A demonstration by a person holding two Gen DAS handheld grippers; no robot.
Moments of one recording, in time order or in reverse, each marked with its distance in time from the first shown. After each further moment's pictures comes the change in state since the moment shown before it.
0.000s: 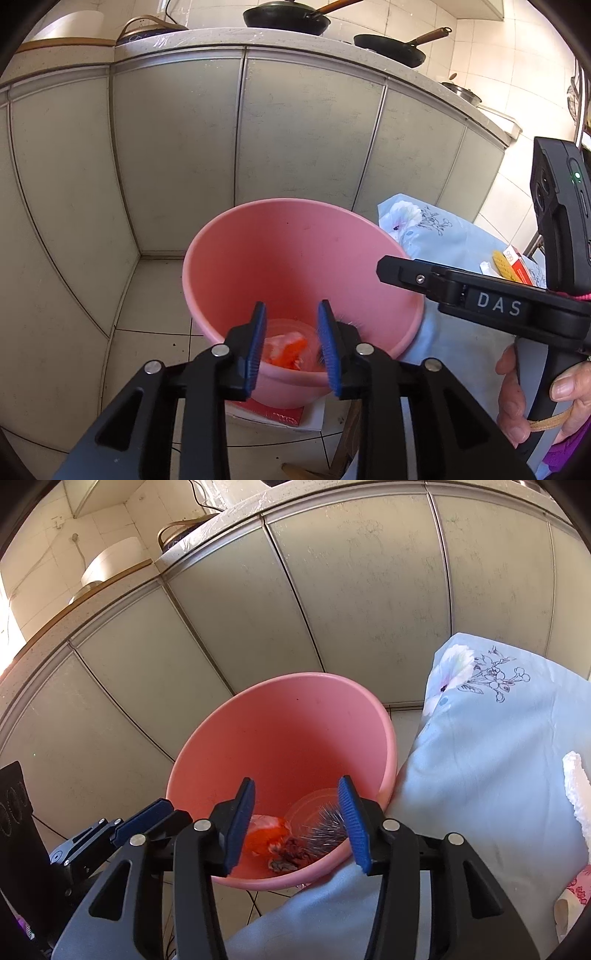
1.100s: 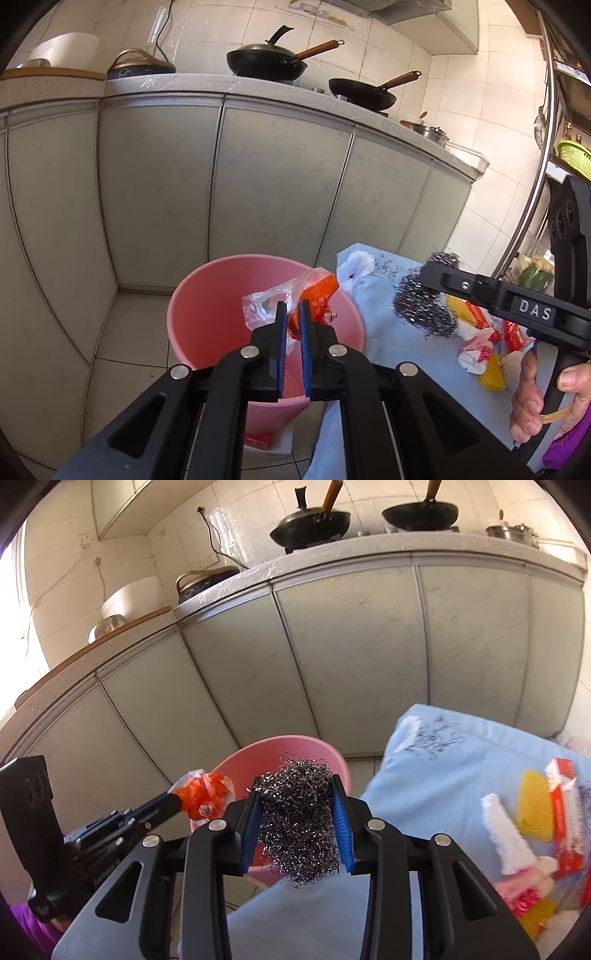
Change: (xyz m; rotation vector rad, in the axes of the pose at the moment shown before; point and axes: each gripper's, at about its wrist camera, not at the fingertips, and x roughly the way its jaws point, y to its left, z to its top) left arm -0.052 -0.009 0.022 0.000 -0.144 -0.110; right arm -0.101 -0.001 0.010 -0.050 -0.181 -0.012
